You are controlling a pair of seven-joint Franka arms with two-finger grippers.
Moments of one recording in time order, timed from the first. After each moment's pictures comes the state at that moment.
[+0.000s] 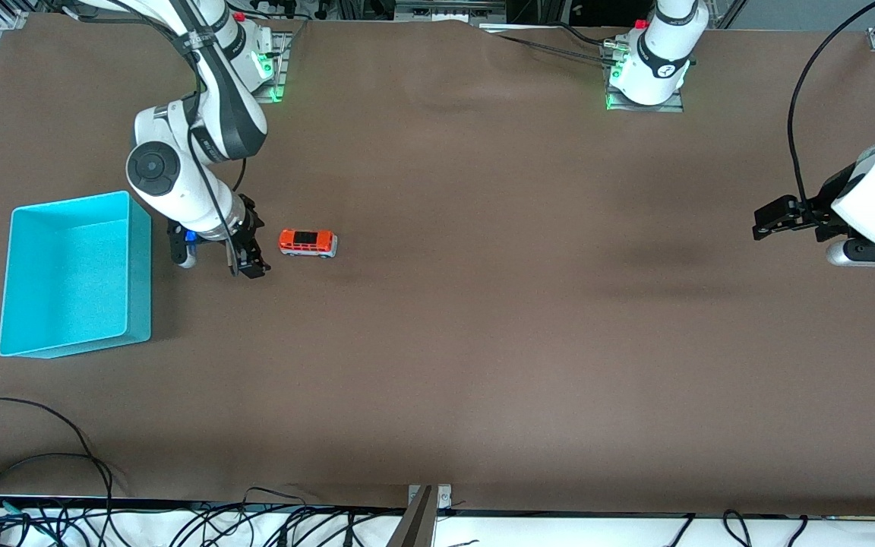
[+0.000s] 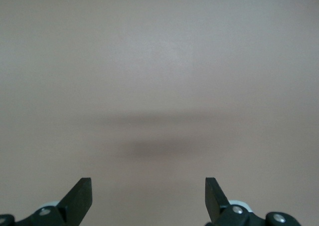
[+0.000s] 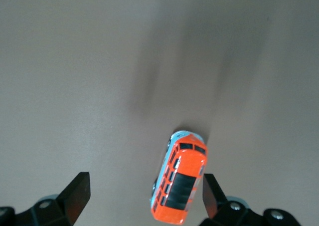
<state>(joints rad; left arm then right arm) -0.01 0.12 0.01 -1.60 -0.01 1.67 0.00 0.20 0.22 0.12 -2.13 0.03 2.32 1.64</state>
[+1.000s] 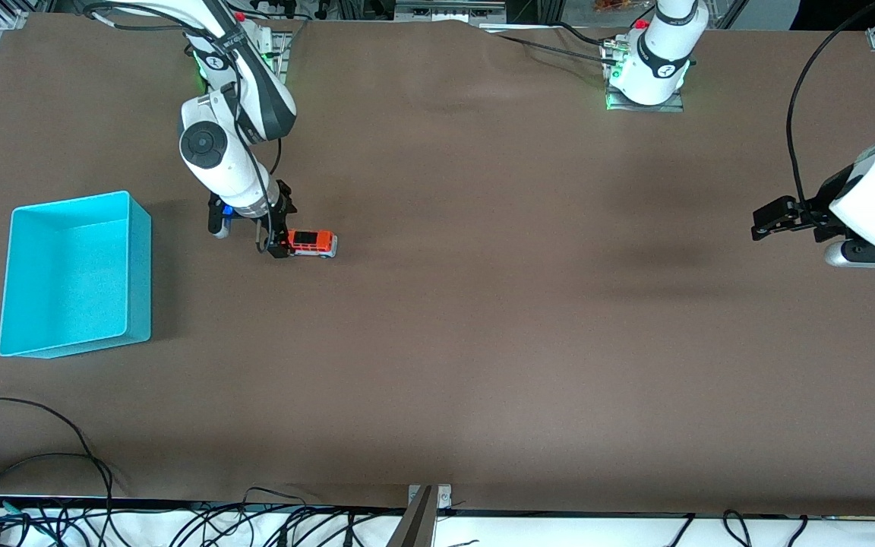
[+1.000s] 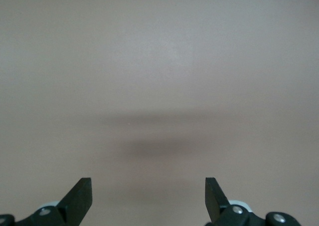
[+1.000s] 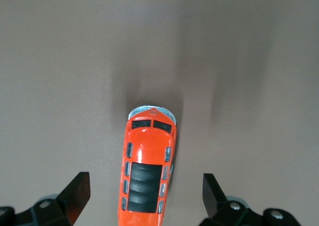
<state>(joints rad) -0.01 0.12 0.01 -1.60 -0.01 1.67 0.00 0.20 0.21 0.21 -2.35 0.03 2.57 1.87</state>
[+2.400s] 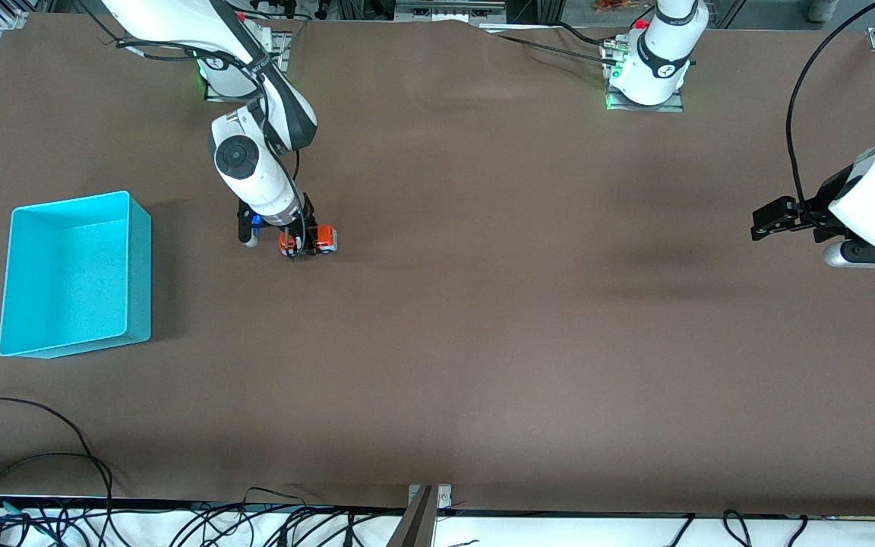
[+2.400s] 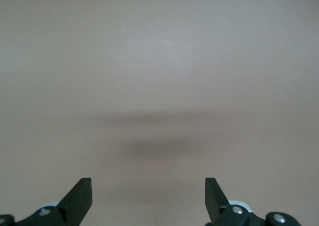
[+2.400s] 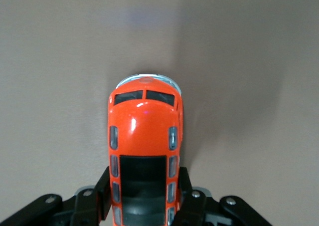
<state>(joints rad) -0.01 0.12 0.01 -1.60 -0.01 1.67 0.00 0.25 0.35 0.21 -2.32 -0.01 2.71 1.88</state>
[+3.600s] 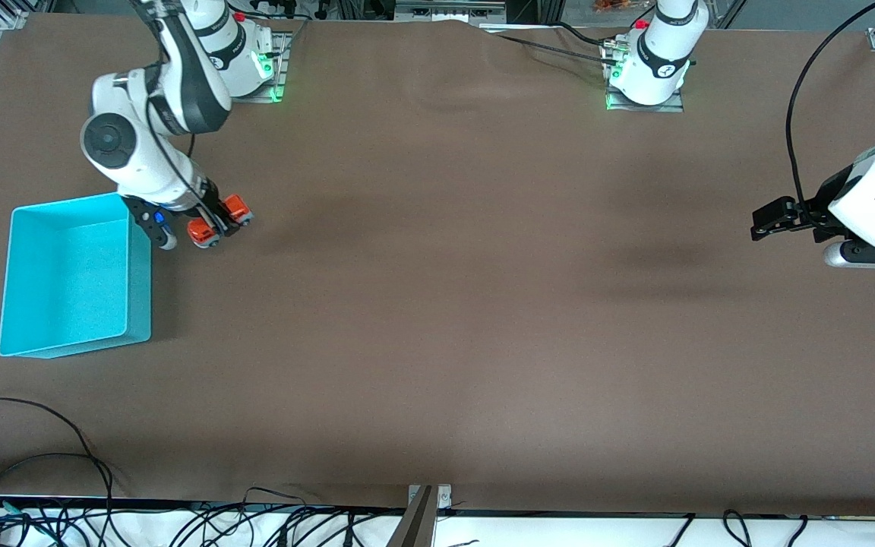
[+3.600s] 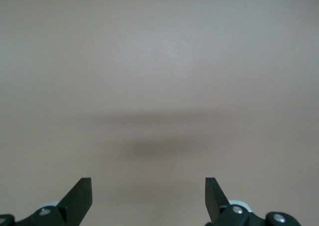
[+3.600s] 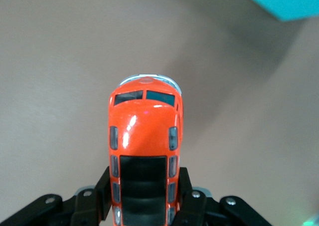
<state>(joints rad) -0.01 0.12 0.01 -1.60 -0.01 1.67 0.00 0.01 0.04 0.19 -2.29 0.00 2.18 1.06</state>
